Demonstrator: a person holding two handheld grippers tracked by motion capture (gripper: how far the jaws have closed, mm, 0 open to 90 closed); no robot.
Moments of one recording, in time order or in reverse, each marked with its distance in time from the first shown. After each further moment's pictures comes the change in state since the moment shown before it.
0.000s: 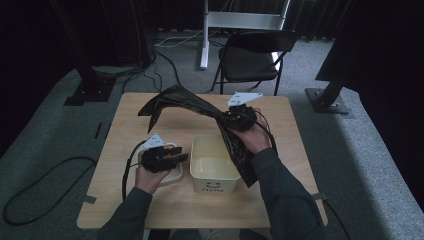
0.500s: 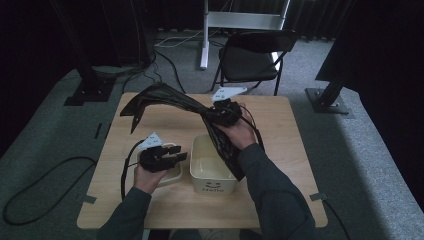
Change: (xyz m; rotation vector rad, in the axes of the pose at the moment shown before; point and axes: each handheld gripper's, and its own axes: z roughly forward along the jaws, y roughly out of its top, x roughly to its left) left arm -0.001 0.003 -0.006 -0.019 0.001 0.005; right arm 0.015 0.028 0.027 -0.033 0.041 -0.011
